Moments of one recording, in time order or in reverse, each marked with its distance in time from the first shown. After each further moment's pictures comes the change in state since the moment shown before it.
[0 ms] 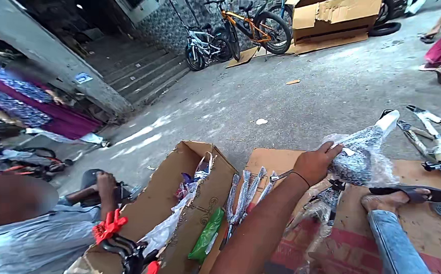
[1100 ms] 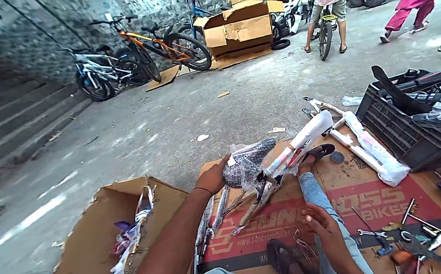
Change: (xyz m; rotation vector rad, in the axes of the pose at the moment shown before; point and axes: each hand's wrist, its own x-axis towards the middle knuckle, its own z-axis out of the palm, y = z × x) left_hand -0.080 -0.058 -0.020 0.152 -0.298 -0.334; right_hand -0.134 -0.049 -0.104 0.804 0.622 -0.203
